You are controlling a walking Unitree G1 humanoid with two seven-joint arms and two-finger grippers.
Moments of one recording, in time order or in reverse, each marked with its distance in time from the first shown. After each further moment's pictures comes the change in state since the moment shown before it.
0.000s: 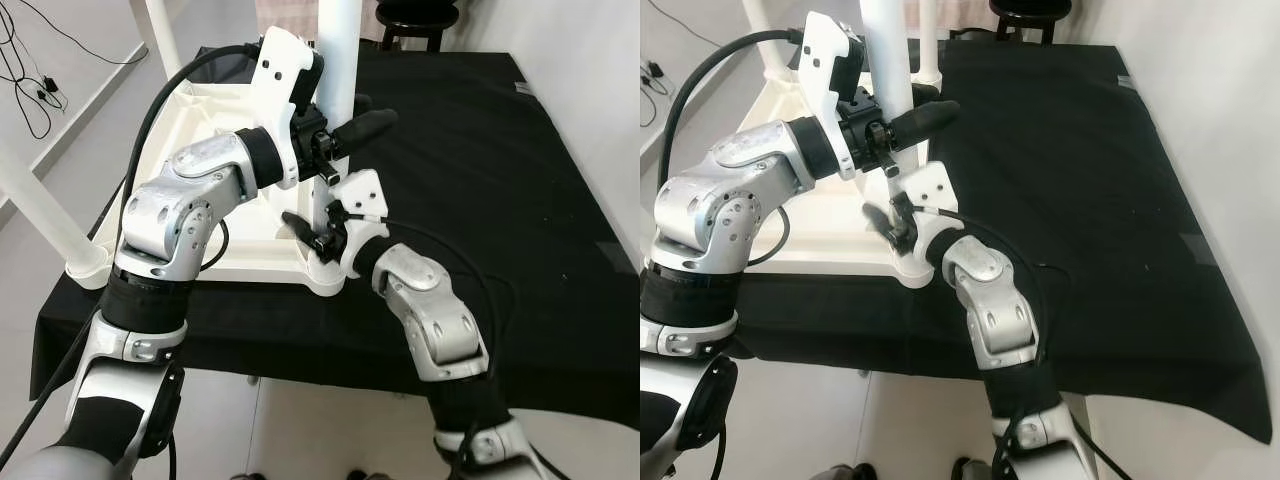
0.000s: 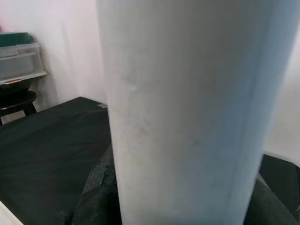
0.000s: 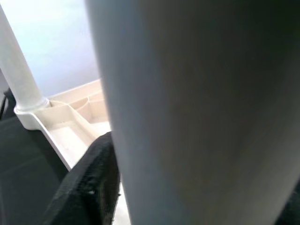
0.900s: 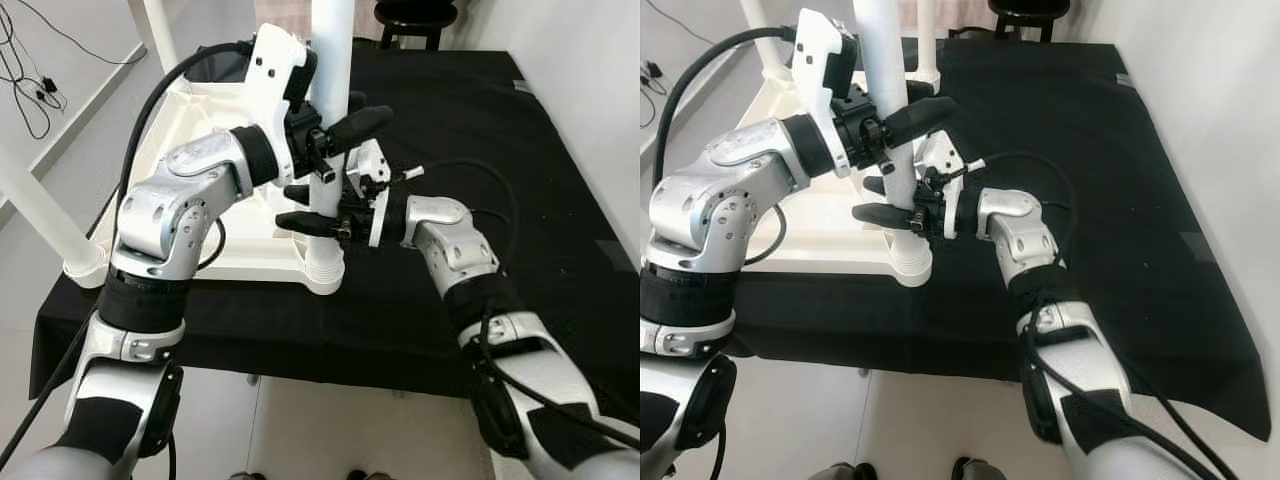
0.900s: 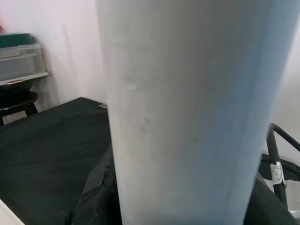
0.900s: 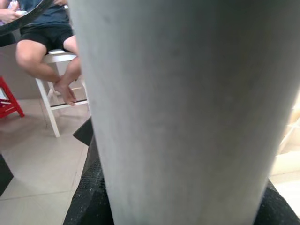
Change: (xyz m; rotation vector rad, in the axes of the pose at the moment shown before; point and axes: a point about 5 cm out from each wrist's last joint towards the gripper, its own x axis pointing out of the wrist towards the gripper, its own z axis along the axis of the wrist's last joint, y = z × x) left arm 0.000 0.000 0.000 -0.003 -0.004 0.000; right arm 0.015 -0.042 0.012 -0.041 -0.036 0.568
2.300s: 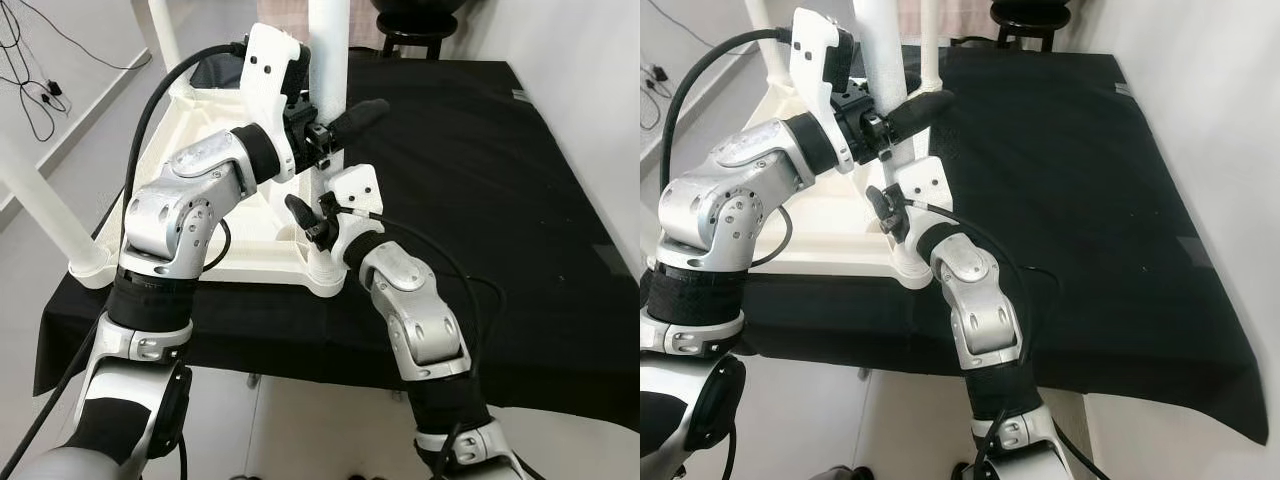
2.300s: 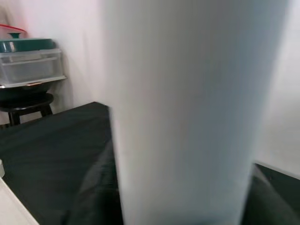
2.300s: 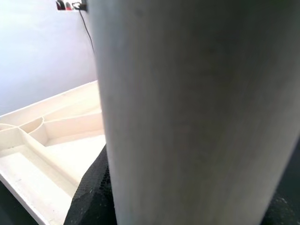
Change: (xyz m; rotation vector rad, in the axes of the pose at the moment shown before) left arm 0.001 0.006 -0.002 -0.035 -0.020 0.078; right arm 0.021 0.051 -0.013 0.014 0.078 -0.816
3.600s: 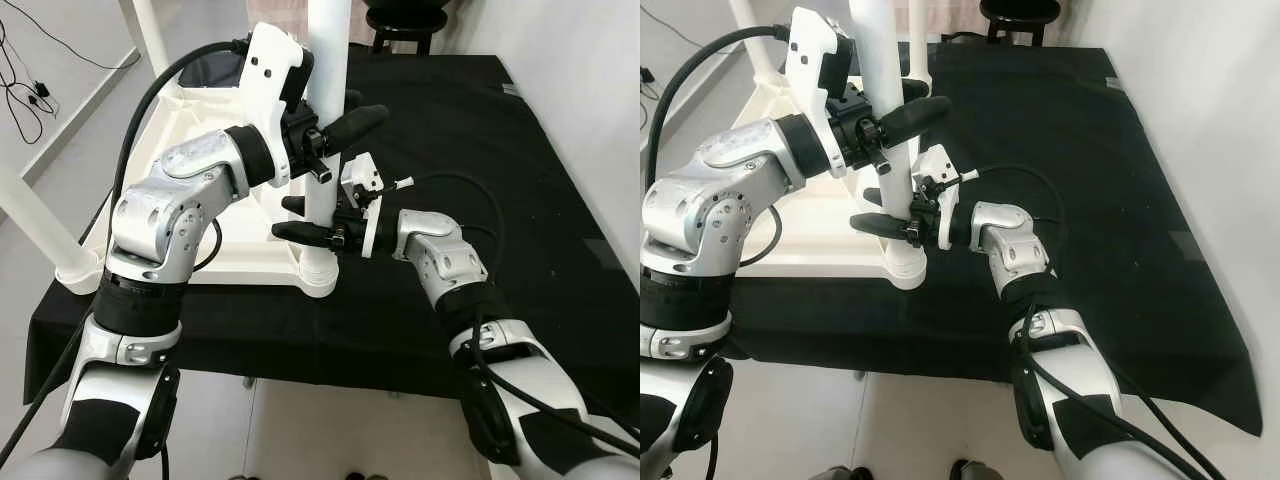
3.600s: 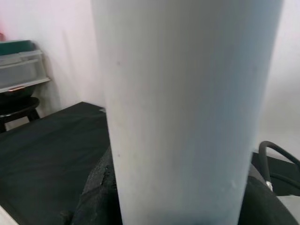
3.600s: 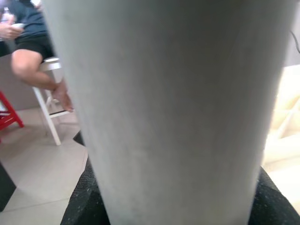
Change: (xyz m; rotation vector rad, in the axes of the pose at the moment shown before) left arm -0.004 -0.011 0.005 0.060 0.019 -0.116; right arm 0.024 -0.043 -0.002 0.056 -0.064 0.812
